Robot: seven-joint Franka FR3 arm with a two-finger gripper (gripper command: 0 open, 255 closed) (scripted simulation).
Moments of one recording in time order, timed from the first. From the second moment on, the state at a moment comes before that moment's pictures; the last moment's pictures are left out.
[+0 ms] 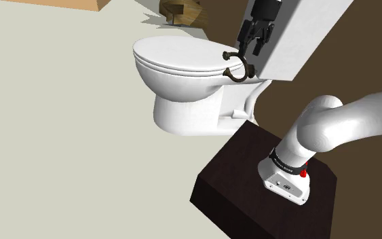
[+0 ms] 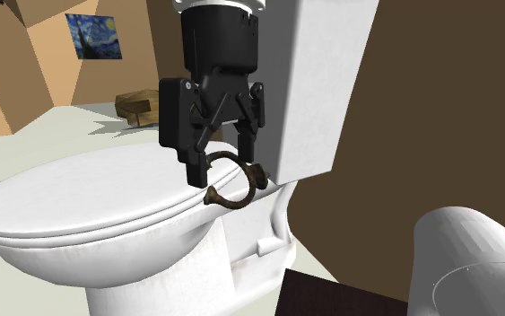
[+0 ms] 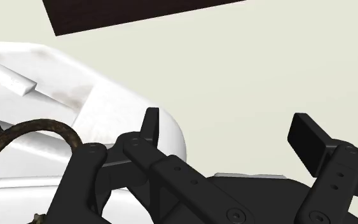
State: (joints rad) arm -0.01 -0.77 -0.04 -2.32 0.09 1.51 0.17
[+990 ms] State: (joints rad) arm -0.10 -0.50 -0.28 -2.24 -0.02 1.66 -0.03
